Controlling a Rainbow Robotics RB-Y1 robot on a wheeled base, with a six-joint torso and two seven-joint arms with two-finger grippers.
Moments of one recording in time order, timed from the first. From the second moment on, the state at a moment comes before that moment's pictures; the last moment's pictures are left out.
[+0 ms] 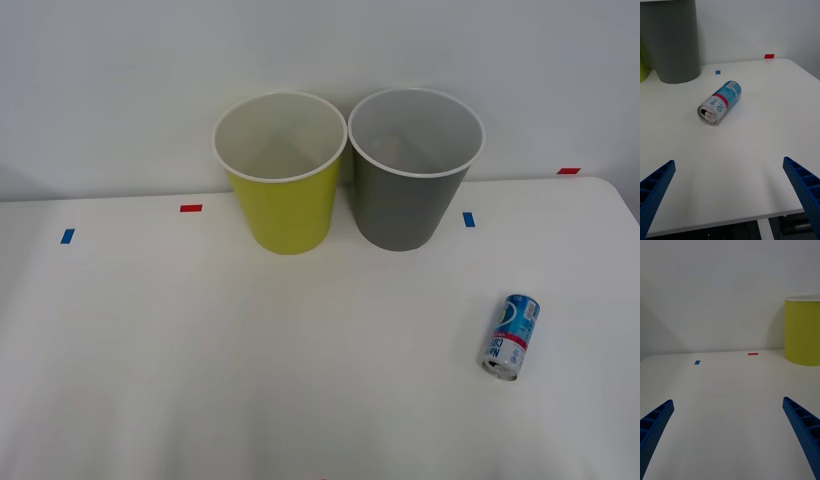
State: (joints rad) right arm 1.24 -0.07 0.01 -1.94 0.35 -0.73 1.05; left arm 1.23 0.37 -0.12 -1.98 0.24 -0.88 -1.51
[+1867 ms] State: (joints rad) right arm 1.24 -0.07 0.01 -1.94 0.35 -0.73 1.05; left arm 1.23 0.37 -0.12 -1.98 0.24 -0.88 -1.51
